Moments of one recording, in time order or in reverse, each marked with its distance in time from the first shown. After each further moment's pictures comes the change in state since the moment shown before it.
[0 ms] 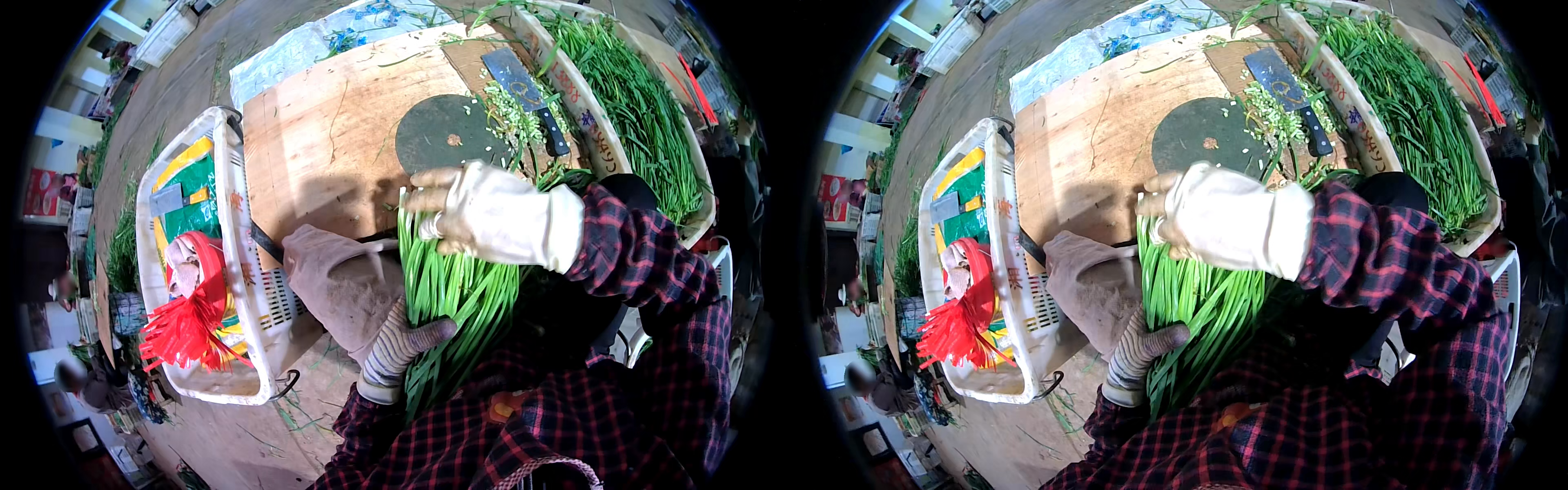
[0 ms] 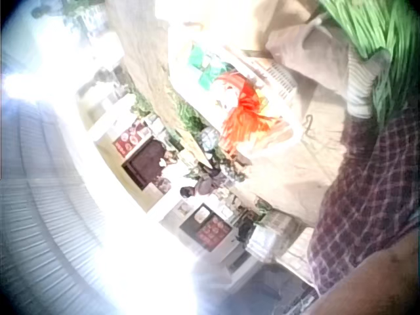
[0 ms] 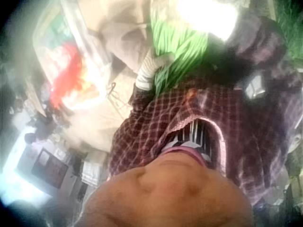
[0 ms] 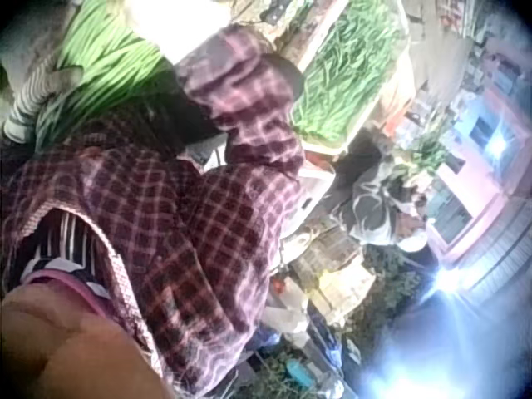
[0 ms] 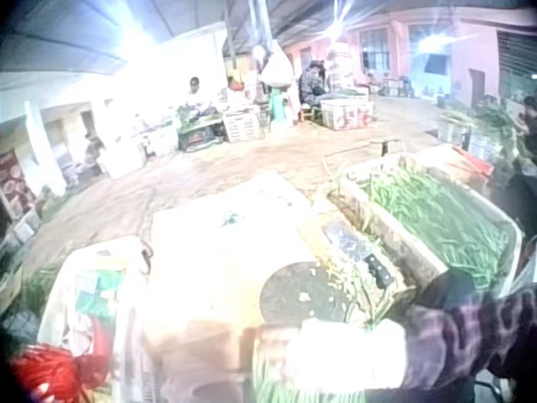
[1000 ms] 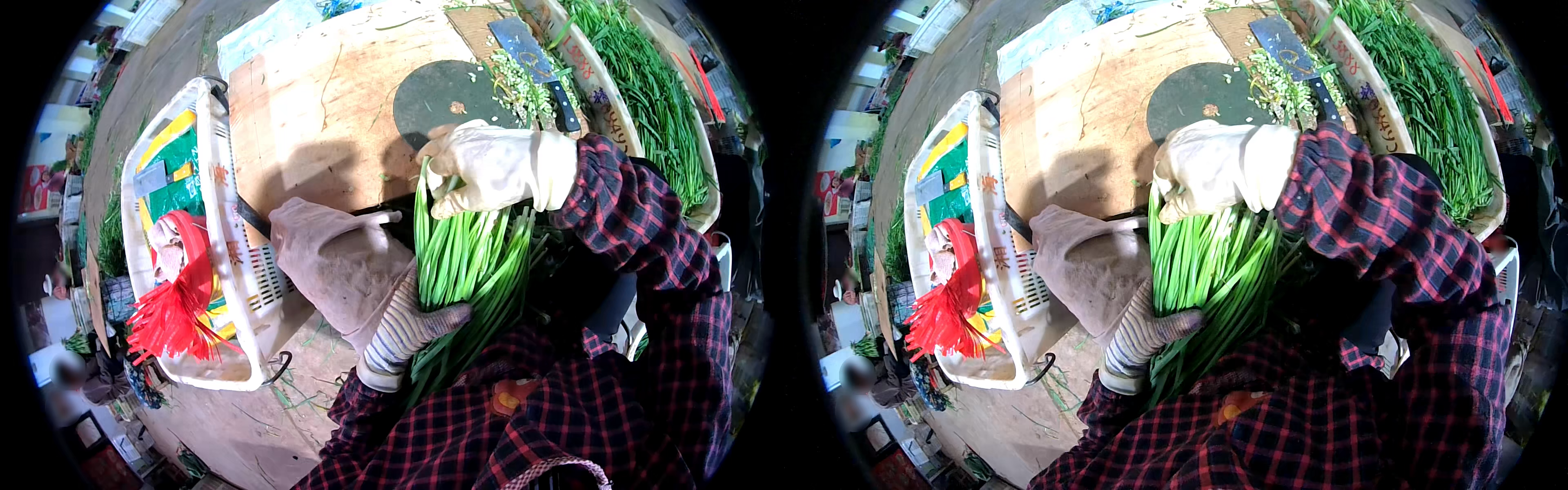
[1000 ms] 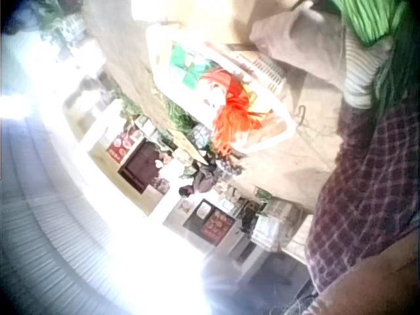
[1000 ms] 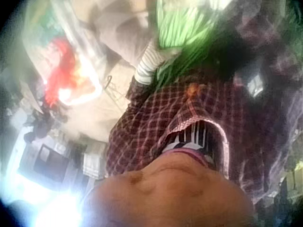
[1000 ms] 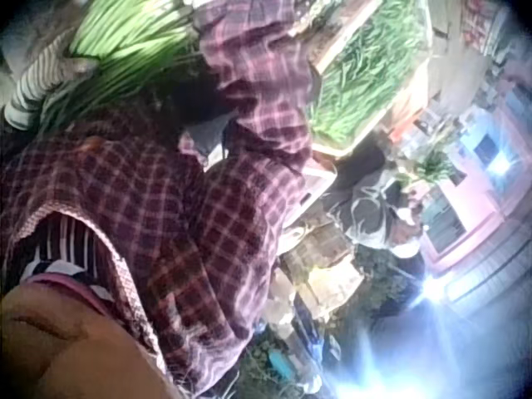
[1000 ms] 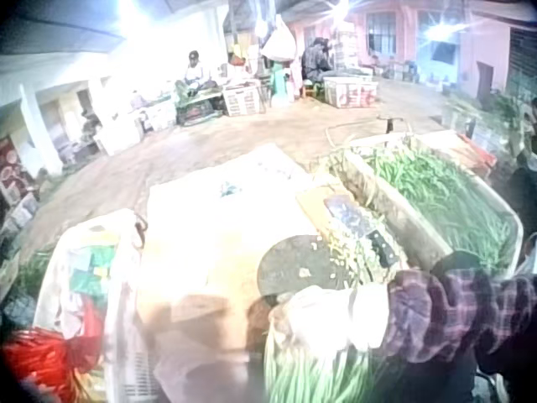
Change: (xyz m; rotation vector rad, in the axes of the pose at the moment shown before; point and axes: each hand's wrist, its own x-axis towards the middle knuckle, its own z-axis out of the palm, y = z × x) left_hand 0.008 0.004 0.009 0.043 -0.078 0.025; right_hand 0.024 0.029 -0.003 0.535 -0.493 0.386
